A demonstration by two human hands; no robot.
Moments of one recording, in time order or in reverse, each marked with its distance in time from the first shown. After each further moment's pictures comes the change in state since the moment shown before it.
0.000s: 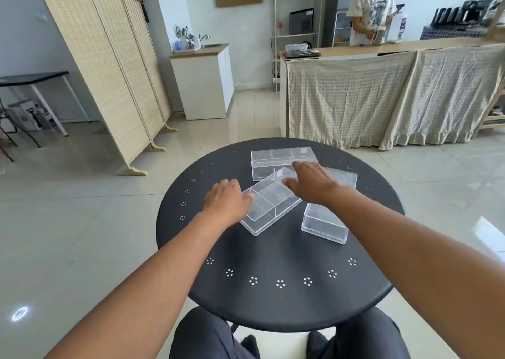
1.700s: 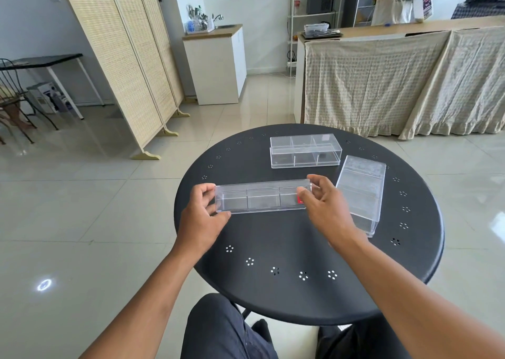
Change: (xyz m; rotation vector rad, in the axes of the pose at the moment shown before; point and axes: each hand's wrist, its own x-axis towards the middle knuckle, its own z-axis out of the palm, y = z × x) left_hand -0.067 -0.097 0.025 -0.940 0.201 -0.166; right_hand -0.075 -0.041 0.058 0.897 0.134 0.319
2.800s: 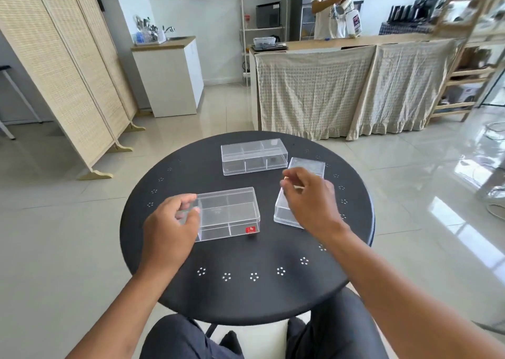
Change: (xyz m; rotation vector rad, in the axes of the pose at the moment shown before) left_hand -0.033 0.052 0.037 0.273 0.130 0.257; right_hand -0.017 -0.010 -0.074 -0.260 0.232 -0.194
